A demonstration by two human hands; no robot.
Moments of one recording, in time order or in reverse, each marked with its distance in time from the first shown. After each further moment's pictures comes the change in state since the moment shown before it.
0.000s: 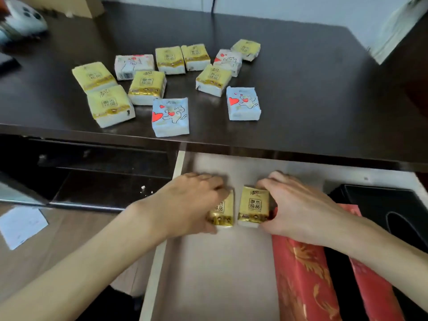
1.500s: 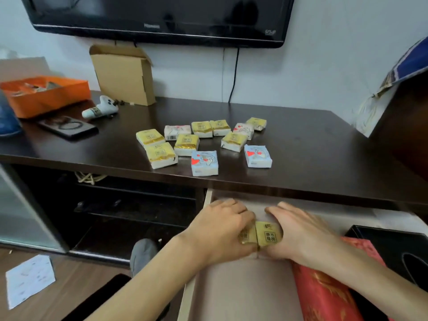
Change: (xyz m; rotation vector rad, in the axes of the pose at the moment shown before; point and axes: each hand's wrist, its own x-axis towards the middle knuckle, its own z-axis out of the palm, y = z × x) left_hand -0.011 0.024 -0.007 -0.021 0.383 -0.142; right_hand 0.002 -0.030 0.009 -0.093 0.276 0.082
